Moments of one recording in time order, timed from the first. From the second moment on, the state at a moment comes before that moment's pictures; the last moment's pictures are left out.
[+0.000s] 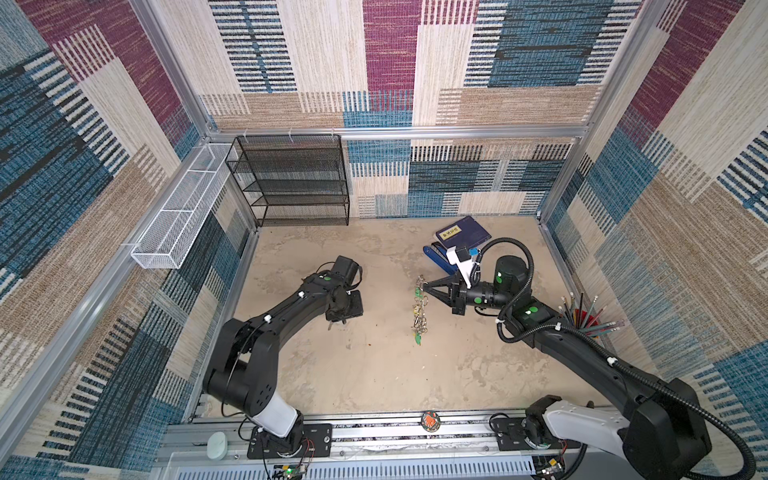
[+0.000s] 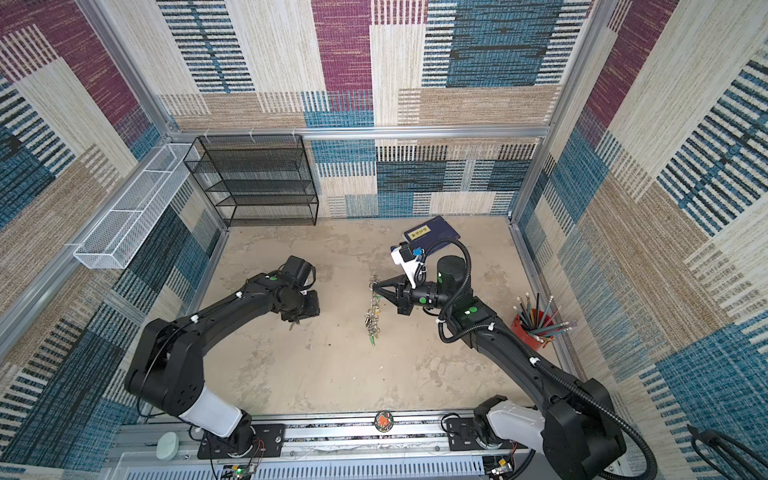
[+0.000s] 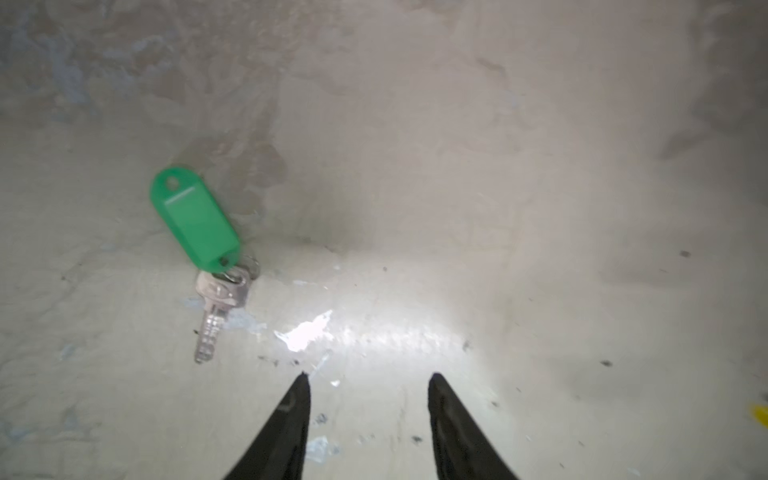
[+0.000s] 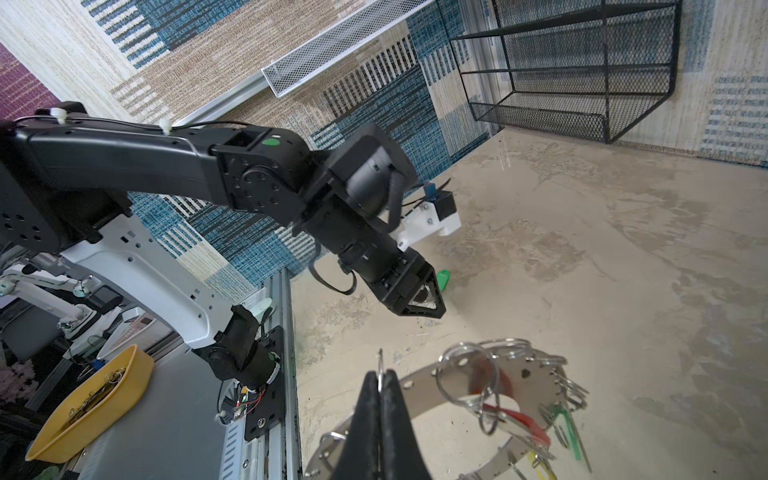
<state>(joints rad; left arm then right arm) -0.41 1.65 1.10 -0.72 -0.05 -0.57 0.46 1.16 0.77 0.19 -0.83 0.31</state>
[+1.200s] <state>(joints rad) -0.46 1.90 1.19 -0.77 -0.49 -0.62 0.46 1.16 0.78 0.15 -0.83 0.30</state>
